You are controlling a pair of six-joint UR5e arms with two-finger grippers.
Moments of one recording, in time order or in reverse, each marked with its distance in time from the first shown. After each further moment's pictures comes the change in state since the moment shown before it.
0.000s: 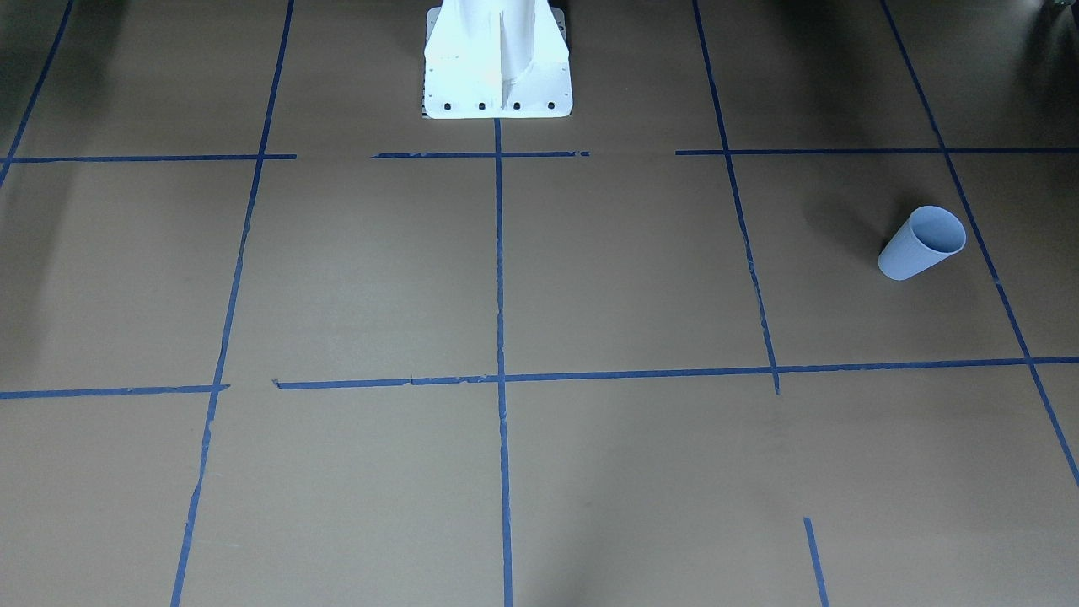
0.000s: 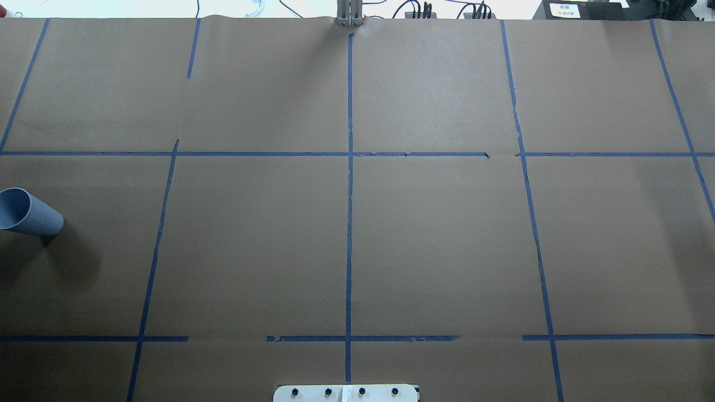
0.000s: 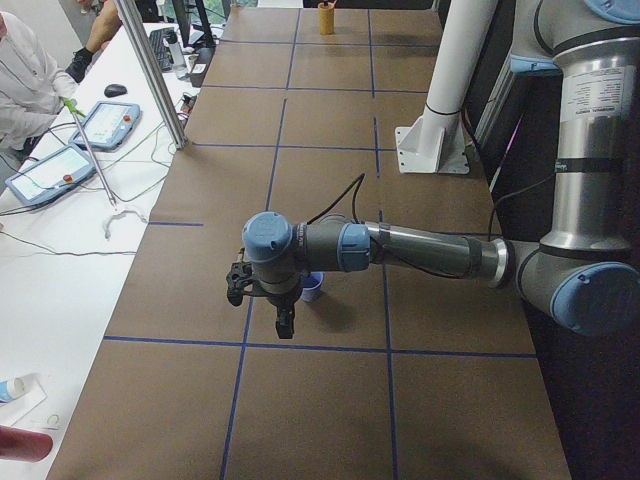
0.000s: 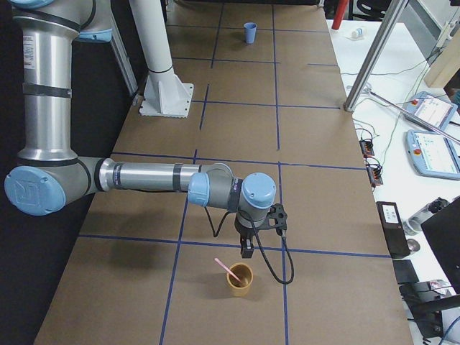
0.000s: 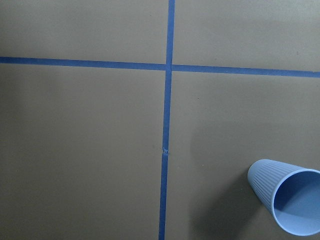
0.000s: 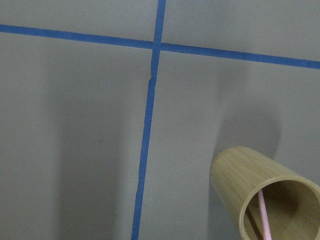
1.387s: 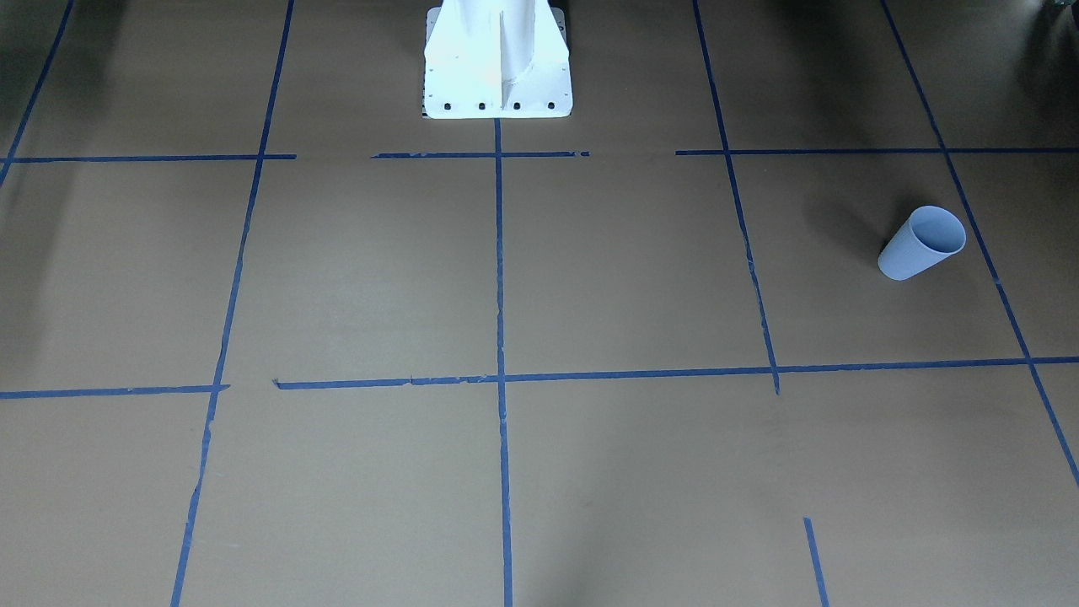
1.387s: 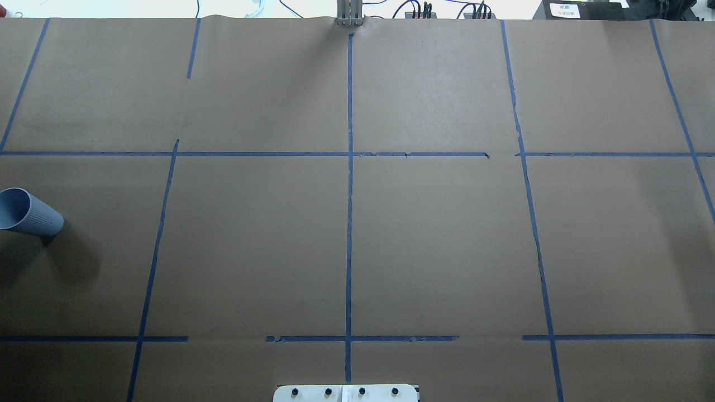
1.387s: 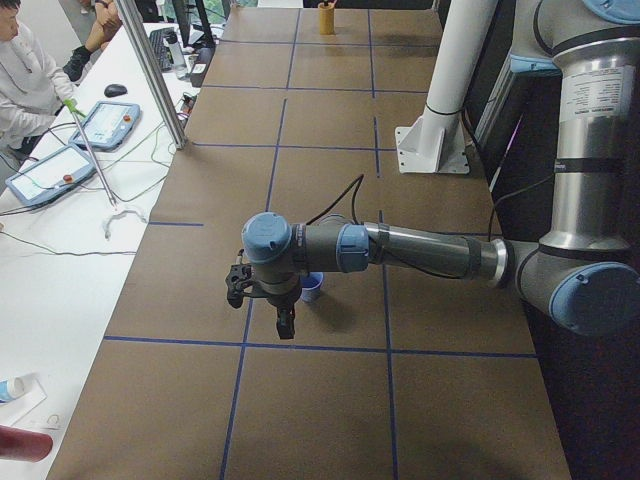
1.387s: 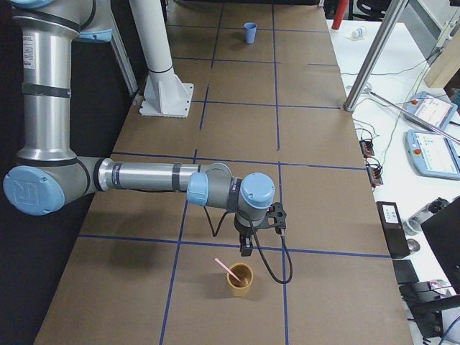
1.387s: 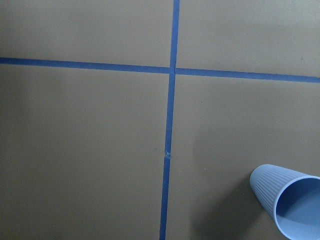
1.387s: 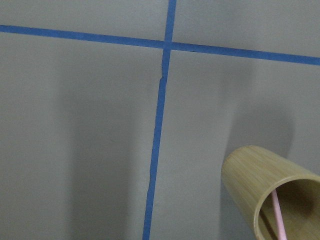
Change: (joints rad) left arm 0.008 0.002 0.000 -0.011 0.005 -0.050; right arm 0.000 -0.008 0.007 0.000 0.038 0.000
